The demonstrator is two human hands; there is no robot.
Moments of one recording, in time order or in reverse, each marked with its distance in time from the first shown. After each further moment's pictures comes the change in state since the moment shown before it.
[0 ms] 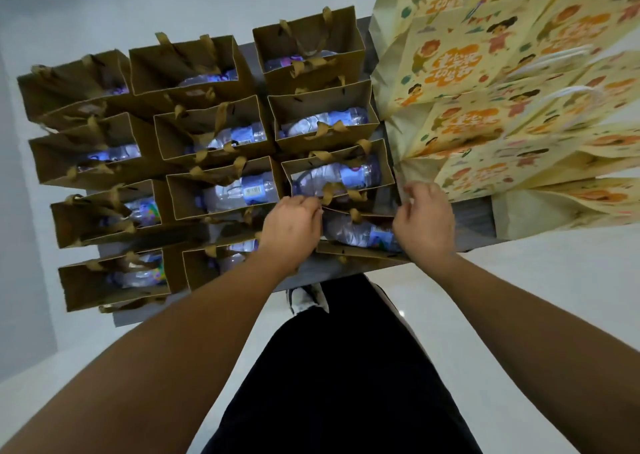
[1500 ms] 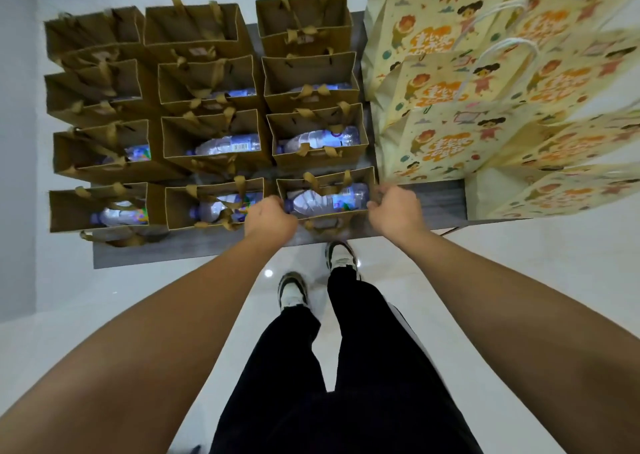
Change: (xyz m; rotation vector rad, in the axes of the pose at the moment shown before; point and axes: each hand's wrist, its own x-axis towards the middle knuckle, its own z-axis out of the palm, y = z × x) left_hand -0.084 0.050 0.030 -0.288 -0.154 -0.690; right_hand -0.050 0.036 -0.009 -0.044 -0.366 0.091
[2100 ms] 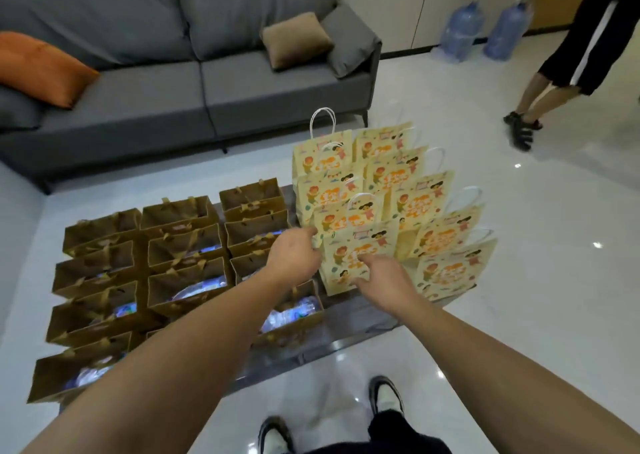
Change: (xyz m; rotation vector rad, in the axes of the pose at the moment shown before) left_hand -0.111 0.189 -0.087 0.194 0.143 0.716; right_hand -0.105 0.028 -0.146 -0.049 0.222 -0.157
